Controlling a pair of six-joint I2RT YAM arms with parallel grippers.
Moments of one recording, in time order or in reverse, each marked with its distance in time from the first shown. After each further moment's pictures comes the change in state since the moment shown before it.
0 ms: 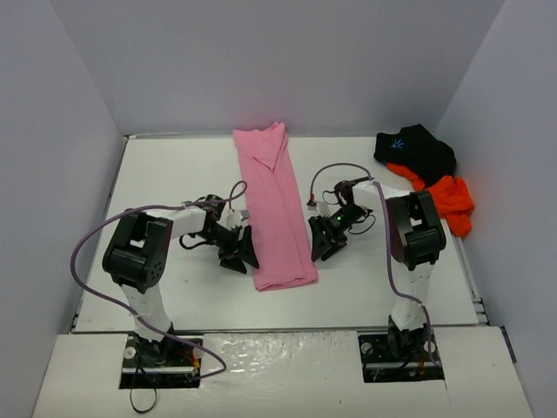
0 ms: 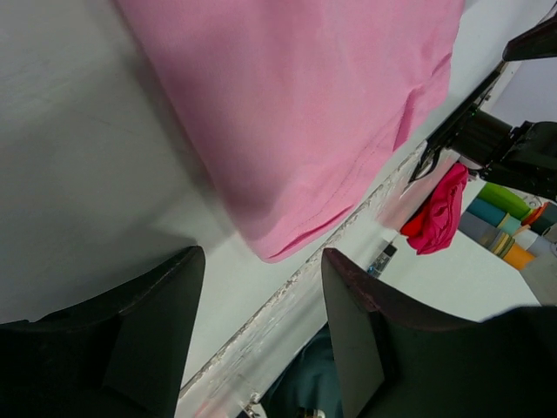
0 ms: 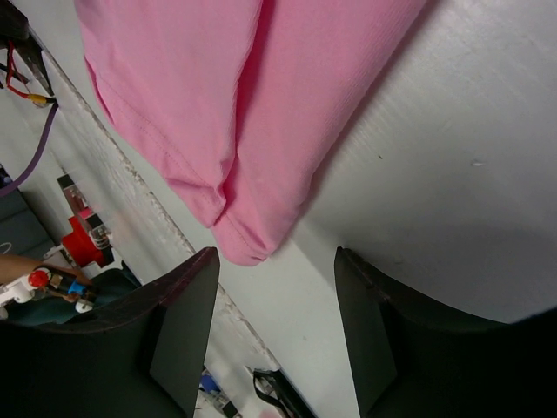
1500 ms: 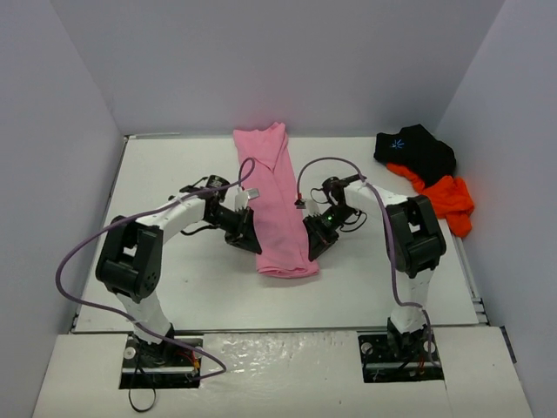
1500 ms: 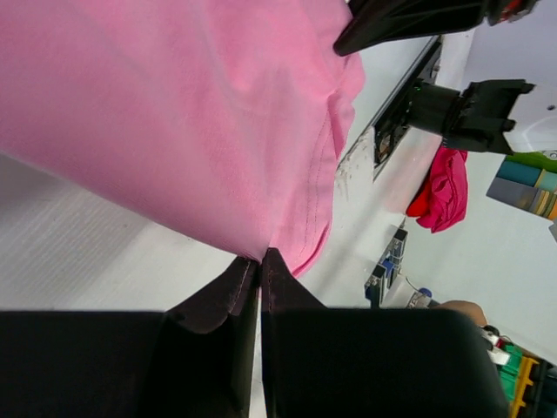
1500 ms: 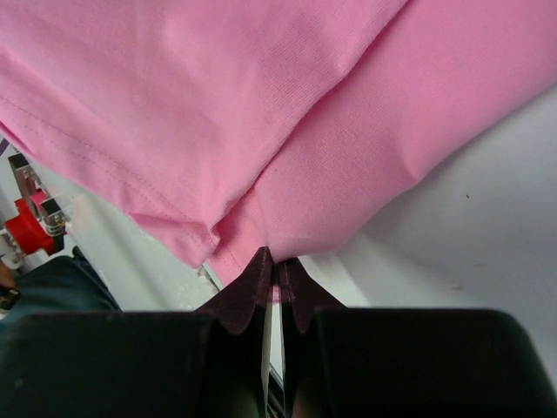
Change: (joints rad) left arm -0.055 -0.037 0.169 -0.088 0.076 0.081; right arm 0.092 -0.033 0.027 -0.005 0.030 -0.020
